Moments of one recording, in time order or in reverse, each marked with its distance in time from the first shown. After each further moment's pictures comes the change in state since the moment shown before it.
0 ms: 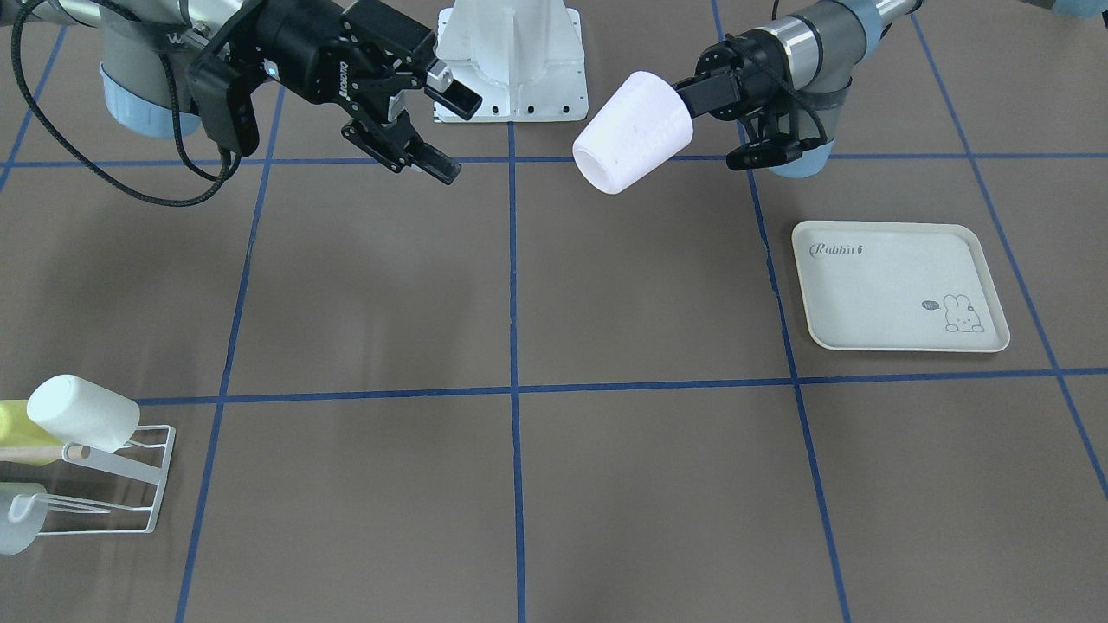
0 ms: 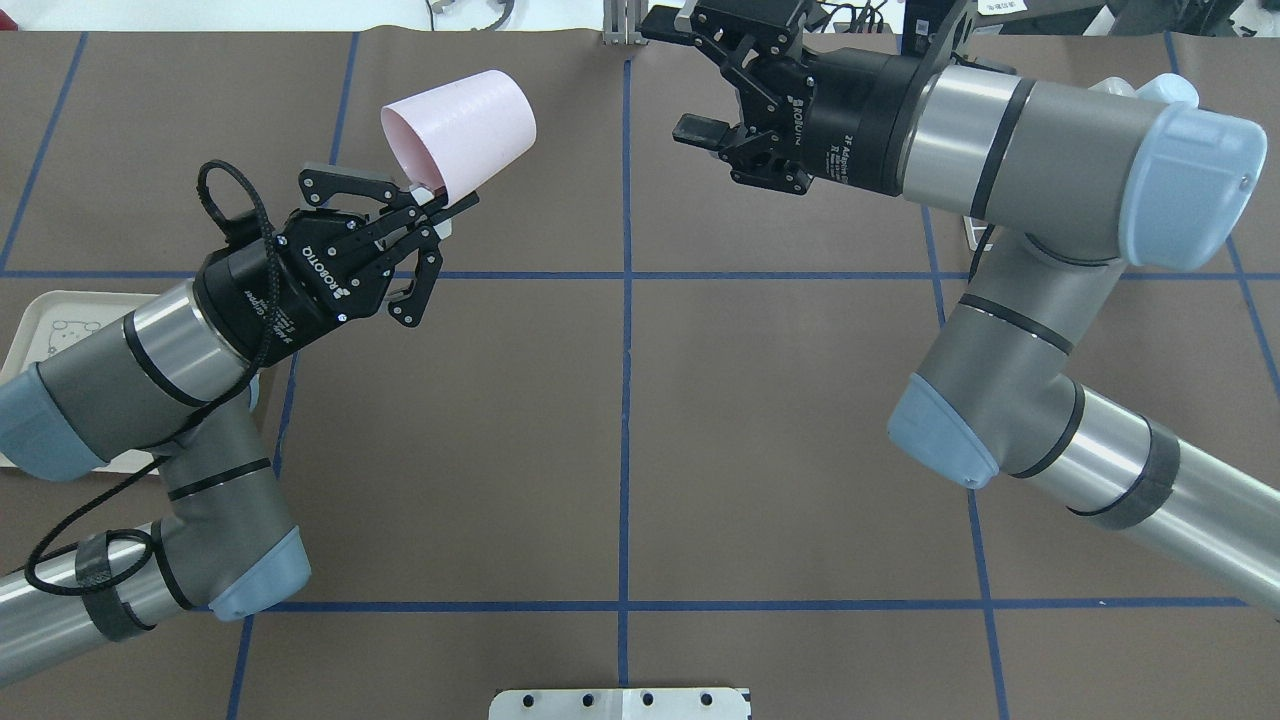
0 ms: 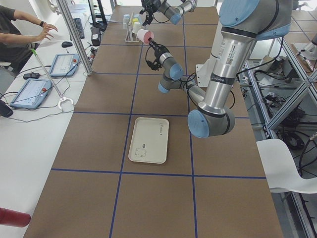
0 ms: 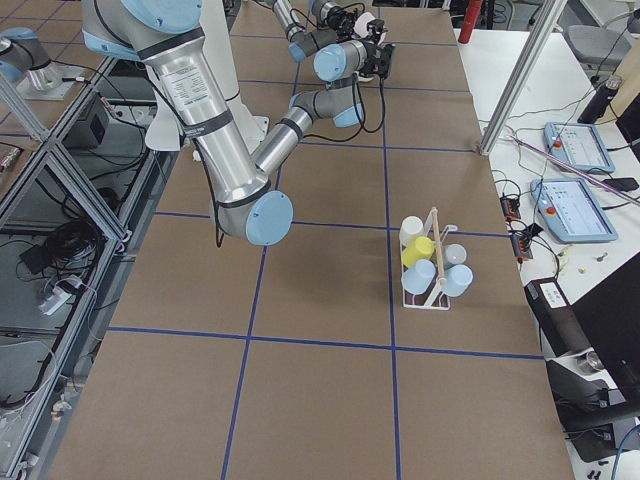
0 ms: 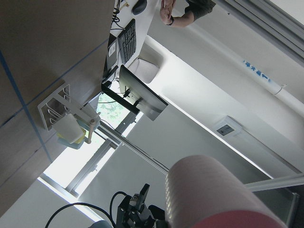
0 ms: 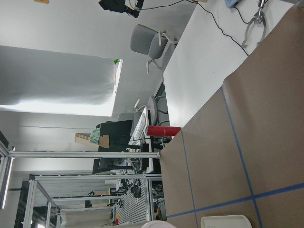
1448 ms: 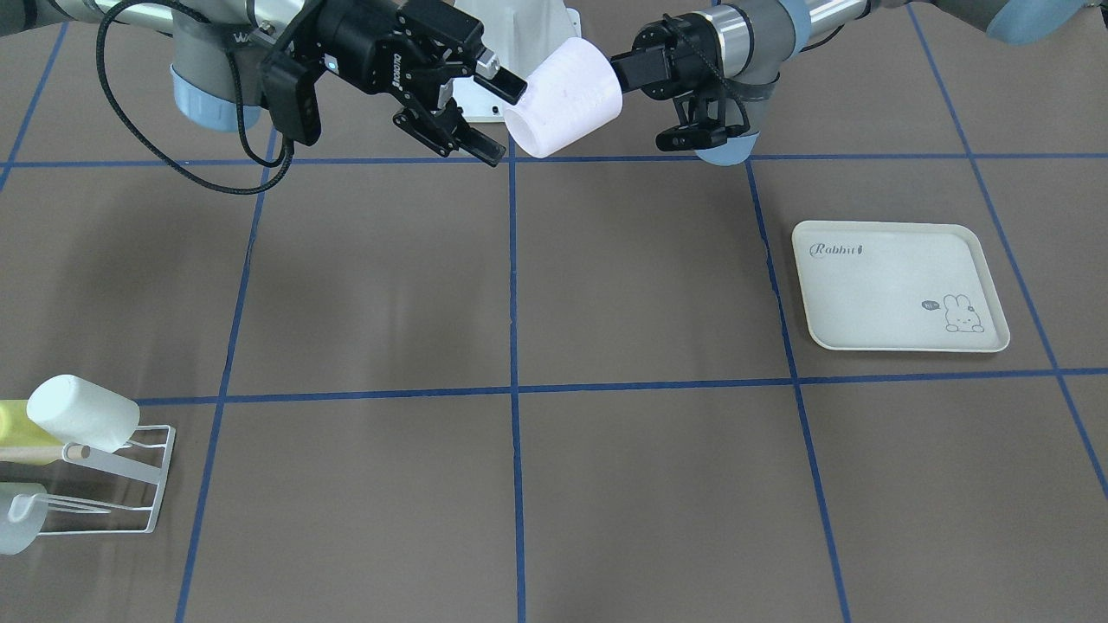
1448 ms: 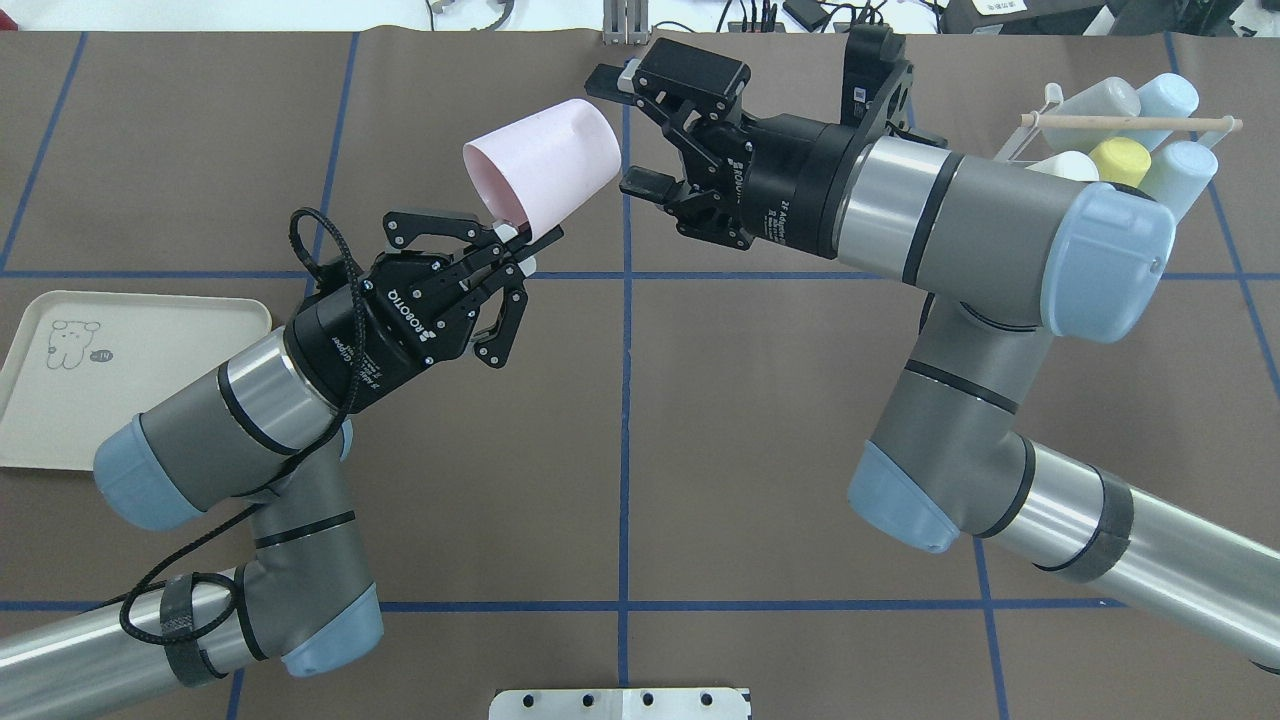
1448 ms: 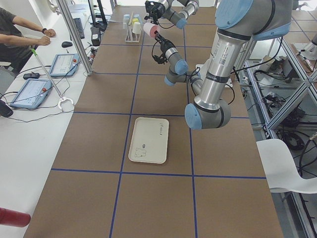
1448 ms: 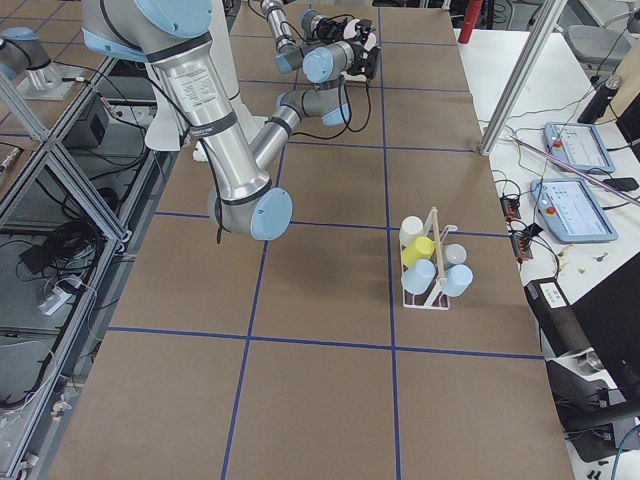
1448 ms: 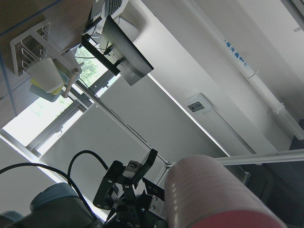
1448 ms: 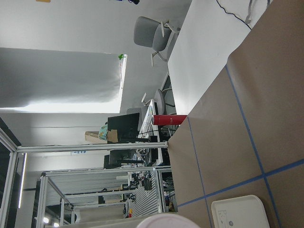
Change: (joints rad) left arm 0.107 -0.095 0.025 -0.016 0.084 0.010; right arm -0.092 0.016 -0.004 0.010 -0.071 0.004
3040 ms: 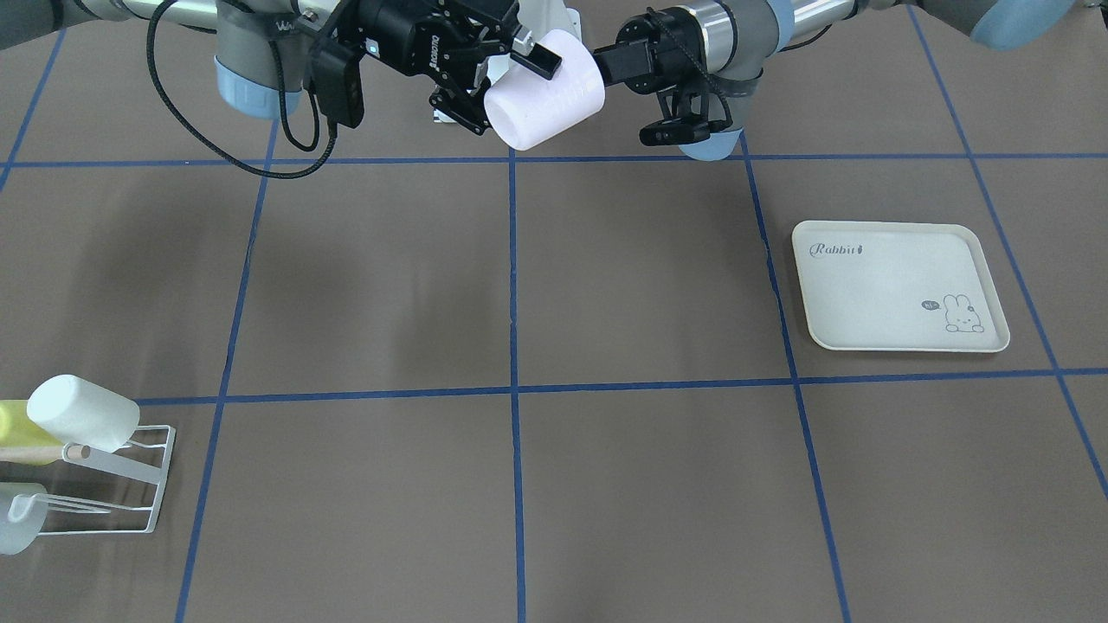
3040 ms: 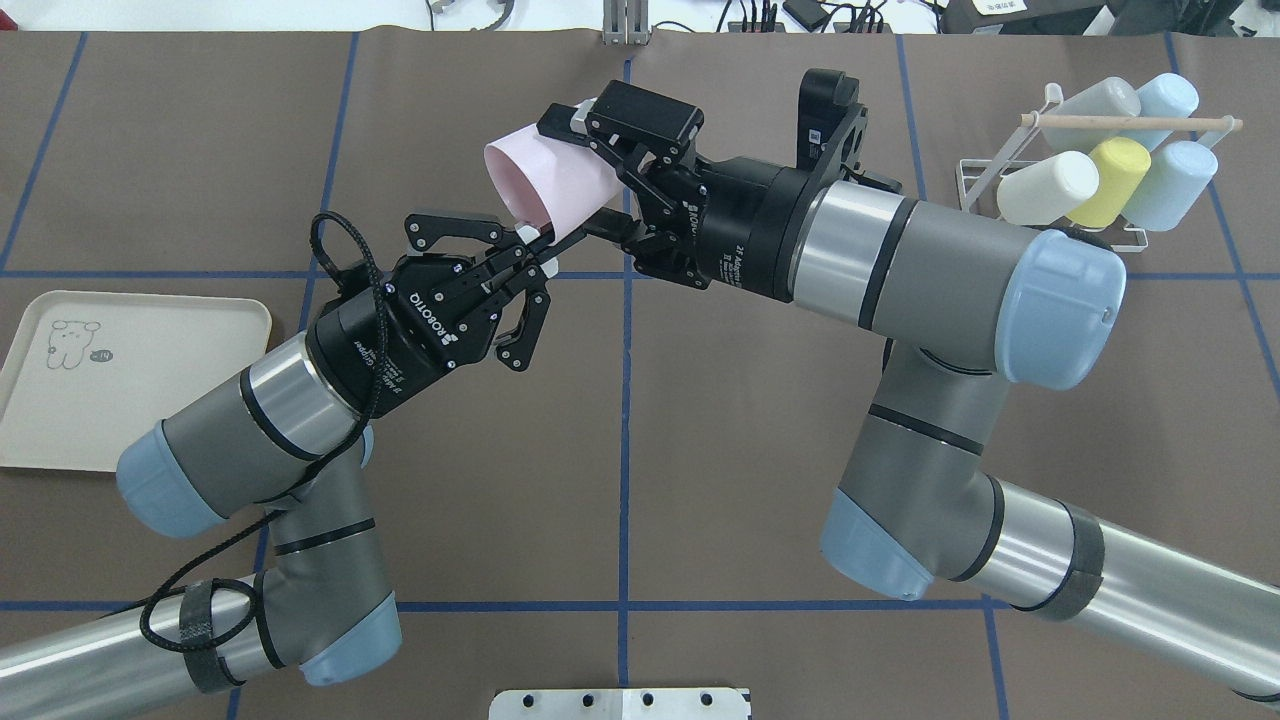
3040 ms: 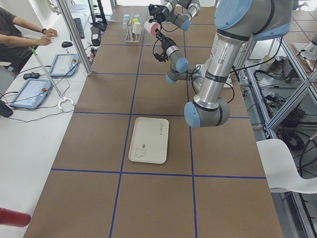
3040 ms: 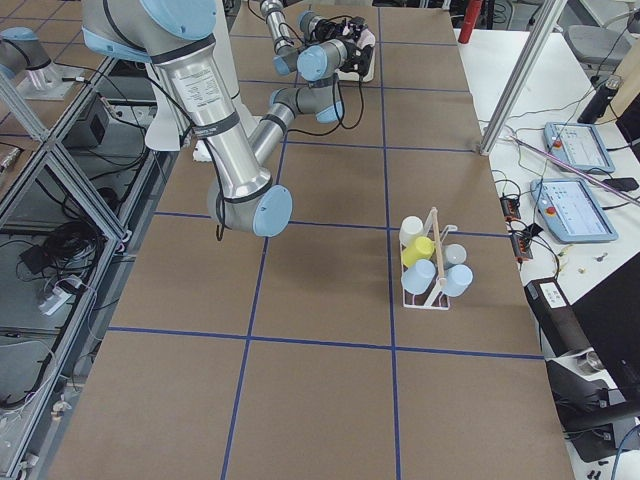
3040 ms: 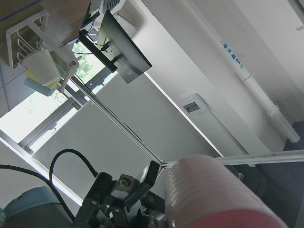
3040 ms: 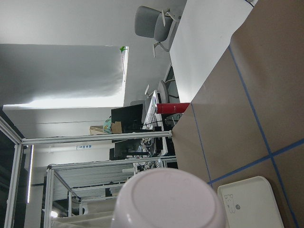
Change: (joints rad) left arm 0.015 -0.028 0.006 0.006 0.014 0.002; right arm -0.068 0.024 0.005 -0.001 -0.046 0.003
